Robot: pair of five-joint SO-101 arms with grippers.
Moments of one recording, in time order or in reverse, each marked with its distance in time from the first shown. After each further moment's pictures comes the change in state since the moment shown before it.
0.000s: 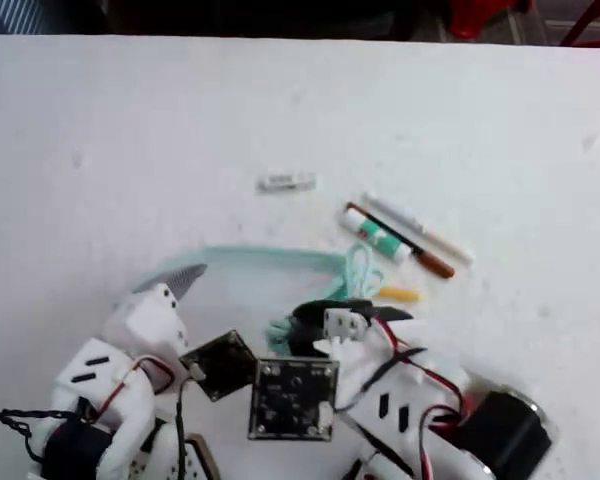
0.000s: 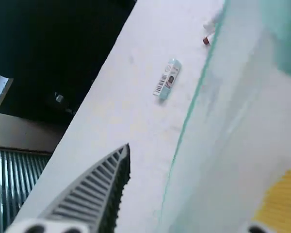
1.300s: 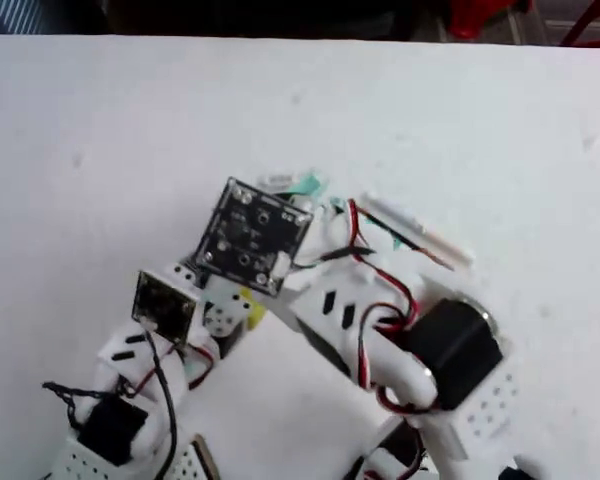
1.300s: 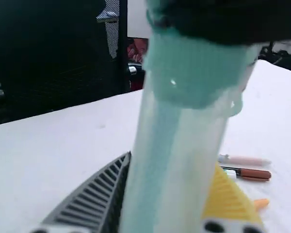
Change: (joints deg) left arm 8.2 0.0 15.1 -31.2 49.7; right arm 5.7 25.3 -23.6 -11.7 -14.1
